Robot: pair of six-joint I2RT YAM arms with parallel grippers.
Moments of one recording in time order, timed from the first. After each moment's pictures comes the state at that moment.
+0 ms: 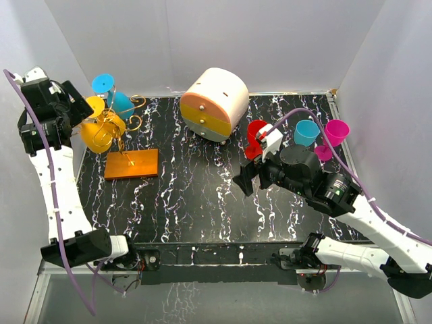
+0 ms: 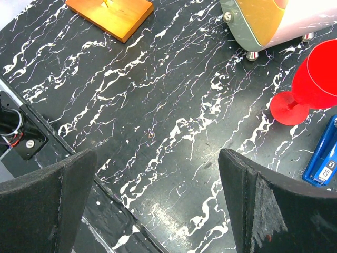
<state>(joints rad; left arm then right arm) 0.30 1.32 1.76 -0.93 -0.11 -0.30 0.90 0.89 1.13 -0.64 0.10 0.18</state>
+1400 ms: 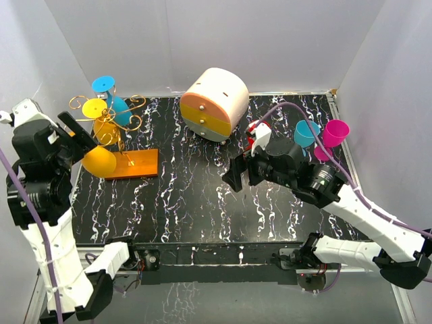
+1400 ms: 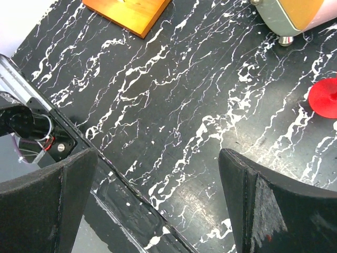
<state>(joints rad) 0.14 0.98 1.77 -1.21 -0.27 -0.38 0.90 1.00 1.19 -0.64 0.04 0.31</state>
